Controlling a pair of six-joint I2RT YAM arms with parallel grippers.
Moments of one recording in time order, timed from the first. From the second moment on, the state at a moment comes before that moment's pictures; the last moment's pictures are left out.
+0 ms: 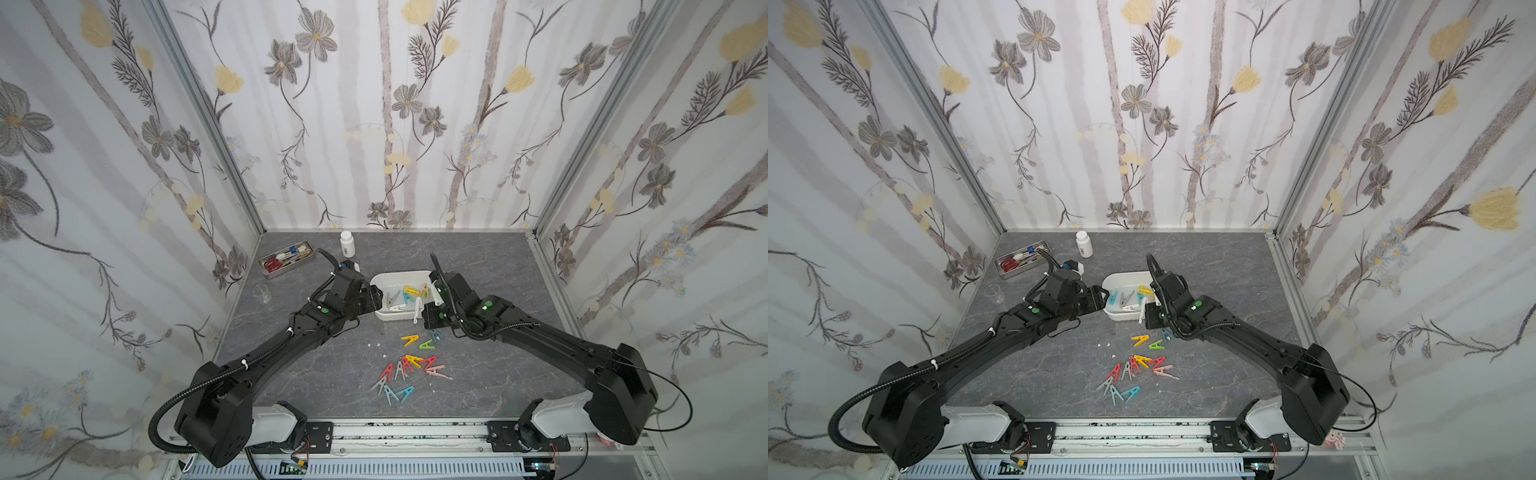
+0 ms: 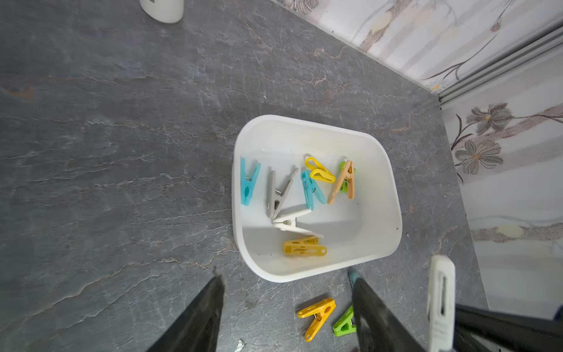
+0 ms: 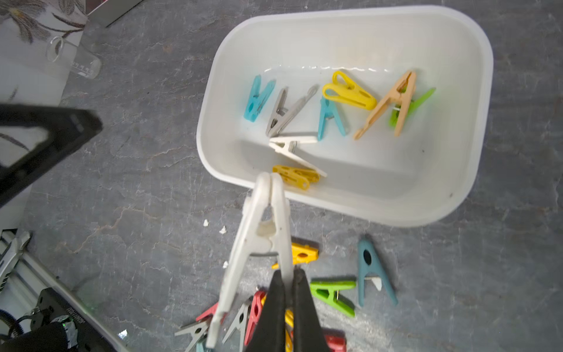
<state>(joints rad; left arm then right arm) -0.55 1.26 0.88 -0.30 -0.03 -0.71 0.72 1.52 1.13 -0.47 -0.06 0.47</state>
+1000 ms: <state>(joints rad) -0.55 1.11 0.80 -0.53 -0.12 -0.79 0.65 2.02 1.49 -0.40 -0.13 0.26</state>
